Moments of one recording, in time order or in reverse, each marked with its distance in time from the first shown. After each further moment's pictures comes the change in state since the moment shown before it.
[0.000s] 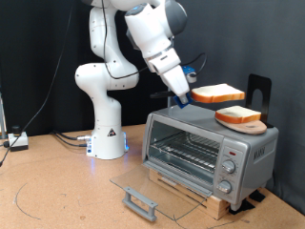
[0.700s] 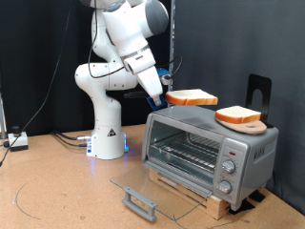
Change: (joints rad) arm -0.075 -0.032 -0.087 -0.020 -0.142 -0.110 -0.130
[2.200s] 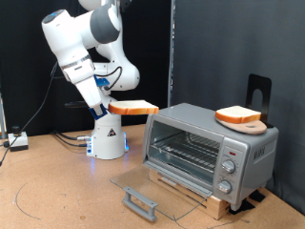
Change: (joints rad) arm -0.175 0.021 -0.256 -0.046 -0.221 -0.039 -0.362
